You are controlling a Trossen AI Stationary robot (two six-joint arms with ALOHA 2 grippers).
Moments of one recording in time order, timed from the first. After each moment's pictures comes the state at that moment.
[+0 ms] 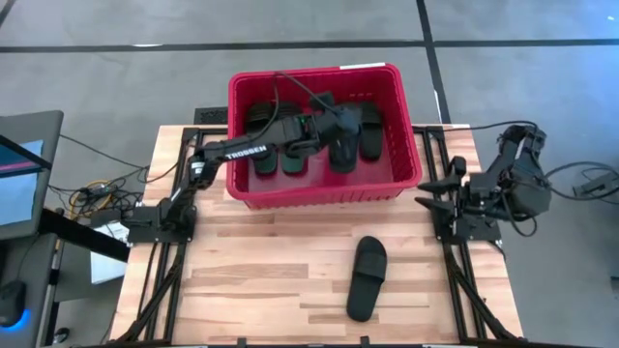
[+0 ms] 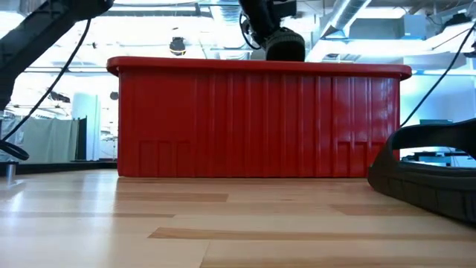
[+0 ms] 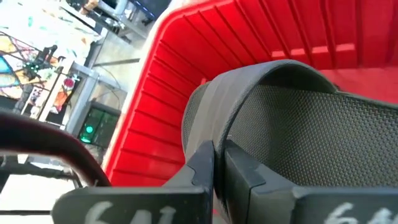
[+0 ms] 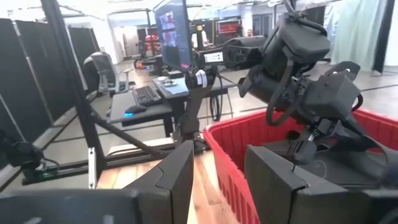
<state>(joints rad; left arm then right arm) 0.22 2.19 2.36 -0.80 -0.66 0.38 0.96 0.70 0.98 -0.34 1.13 0.12</state>
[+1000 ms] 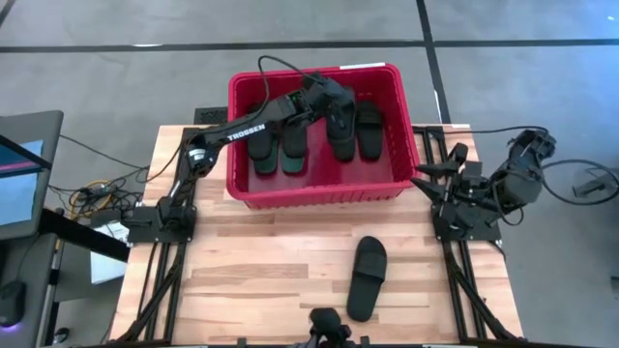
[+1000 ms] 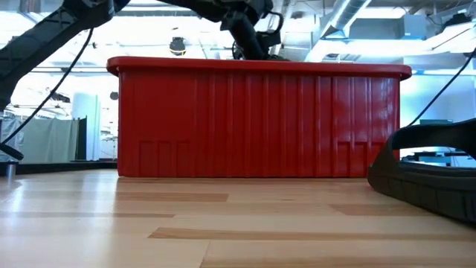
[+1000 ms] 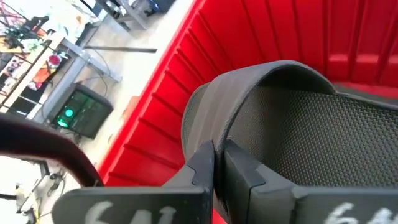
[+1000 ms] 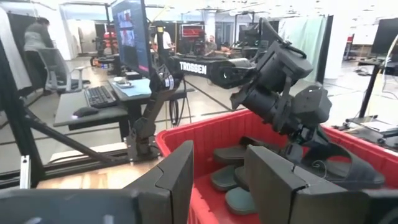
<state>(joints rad) 0.42 2.19 2.23 -0.58 -0.47 0.36 0.78 0.69 0.98 -0.34 1.12 0.01</state>
